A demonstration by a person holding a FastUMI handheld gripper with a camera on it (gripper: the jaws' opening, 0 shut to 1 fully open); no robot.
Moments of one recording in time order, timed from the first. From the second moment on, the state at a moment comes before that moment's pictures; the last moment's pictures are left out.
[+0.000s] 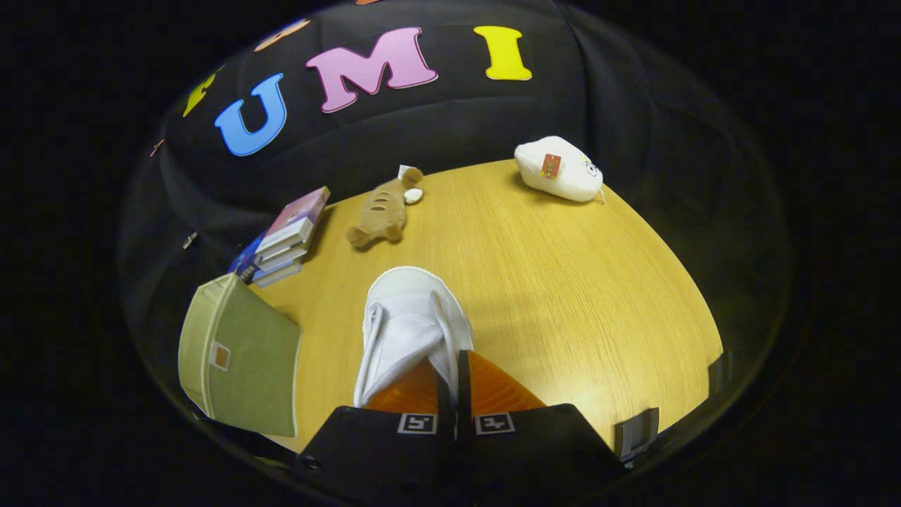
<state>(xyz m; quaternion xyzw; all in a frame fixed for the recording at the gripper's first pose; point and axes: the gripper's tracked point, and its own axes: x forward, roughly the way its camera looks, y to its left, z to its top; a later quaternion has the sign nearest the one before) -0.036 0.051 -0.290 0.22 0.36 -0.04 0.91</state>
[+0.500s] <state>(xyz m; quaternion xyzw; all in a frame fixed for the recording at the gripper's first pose) 0.003 0.201 -0.157 0.26 0.35 0.05 0.90</state>
